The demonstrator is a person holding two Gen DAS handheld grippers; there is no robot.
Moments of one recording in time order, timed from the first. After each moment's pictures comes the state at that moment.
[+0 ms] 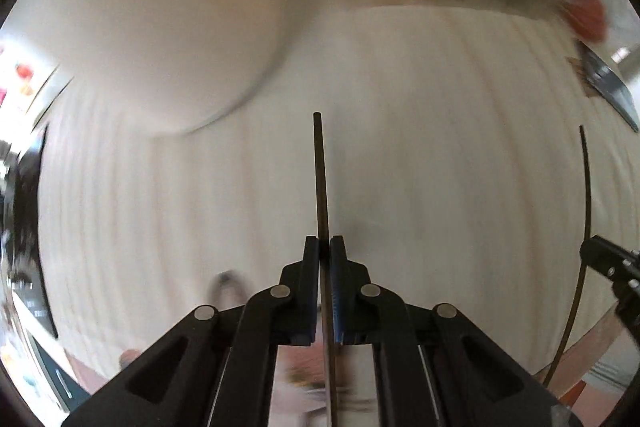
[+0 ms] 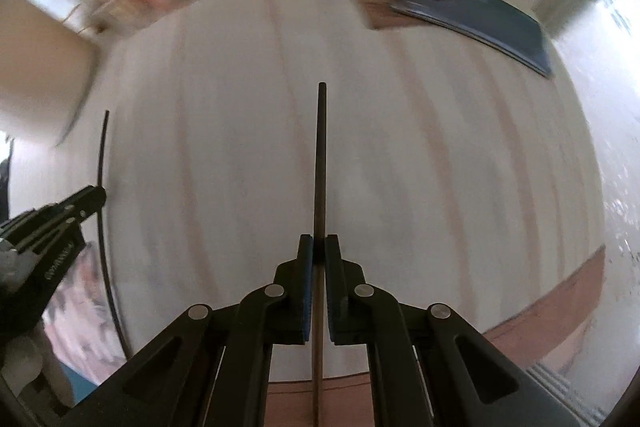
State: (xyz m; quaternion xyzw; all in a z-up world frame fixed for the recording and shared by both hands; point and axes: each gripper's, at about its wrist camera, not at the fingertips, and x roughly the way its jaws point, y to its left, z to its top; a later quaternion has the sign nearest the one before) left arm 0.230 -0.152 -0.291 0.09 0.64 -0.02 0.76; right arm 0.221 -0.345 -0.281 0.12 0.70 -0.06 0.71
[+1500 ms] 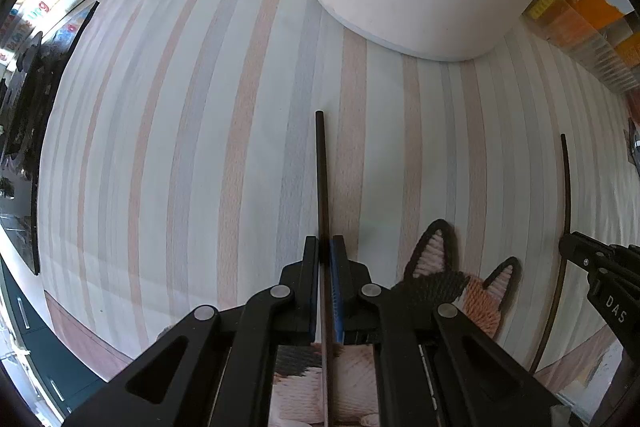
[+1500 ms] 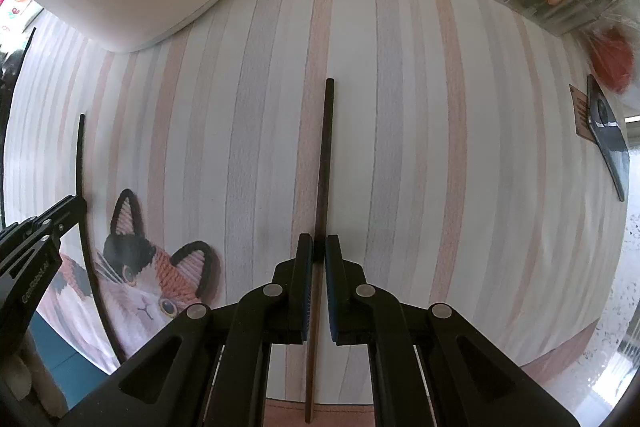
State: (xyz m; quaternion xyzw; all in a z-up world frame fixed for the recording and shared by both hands) left arm 0.259 0.031 -0.309 -0.02 0.68 0.04 0.73; right arm 0.296 -0.164 -0.324 -0.01 0.75 0.02 0.67
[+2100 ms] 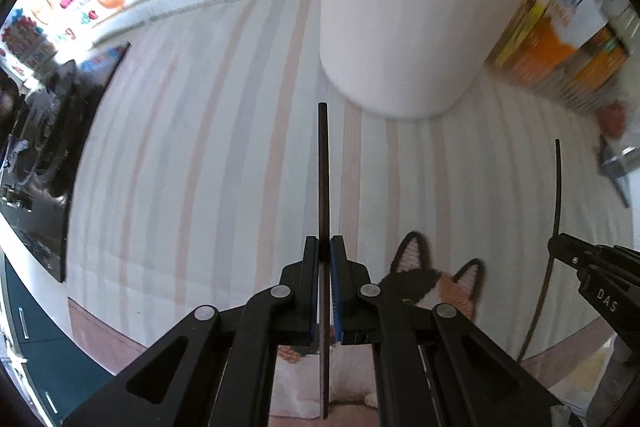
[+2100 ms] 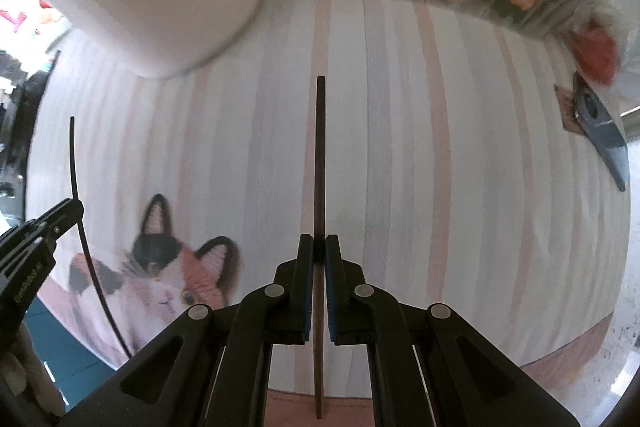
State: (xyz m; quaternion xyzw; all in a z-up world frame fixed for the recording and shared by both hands) left arm 0.232 0.032 -0.232 -0.02 0.61 0.03 0.79; right arm 0.271 -0.169 -0.277 0.03 0.69 0.05 0.72
